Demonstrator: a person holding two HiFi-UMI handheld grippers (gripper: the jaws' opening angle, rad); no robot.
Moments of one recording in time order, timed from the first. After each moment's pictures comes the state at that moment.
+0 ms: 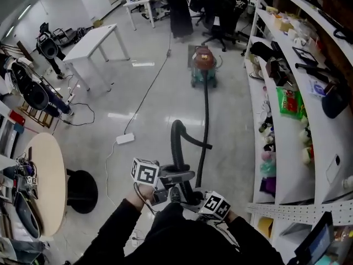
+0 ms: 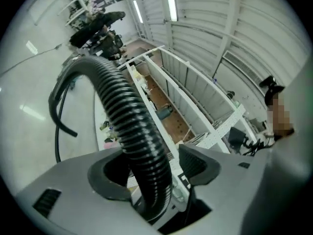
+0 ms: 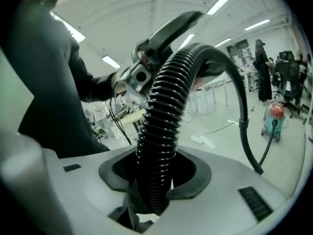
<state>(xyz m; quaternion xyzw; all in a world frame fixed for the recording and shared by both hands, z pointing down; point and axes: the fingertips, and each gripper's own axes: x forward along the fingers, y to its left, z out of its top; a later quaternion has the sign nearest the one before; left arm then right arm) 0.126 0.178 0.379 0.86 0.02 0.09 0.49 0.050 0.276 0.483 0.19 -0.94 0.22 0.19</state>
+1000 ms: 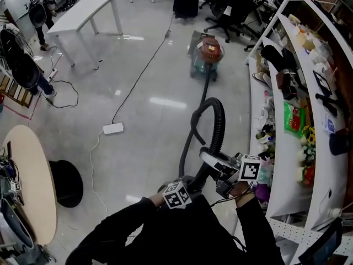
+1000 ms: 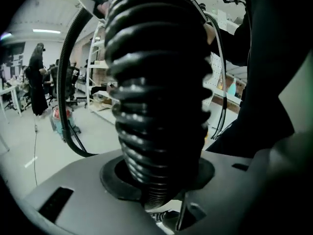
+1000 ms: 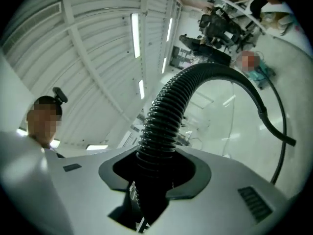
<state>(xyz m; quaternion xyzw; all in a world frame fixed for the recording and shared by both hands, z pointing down) 0.104 0.086 0.577 0.94 0.06 0.32 0.10 0.079 -0.075 0.350 0.27 -0.82 0.49 -0.16</state>
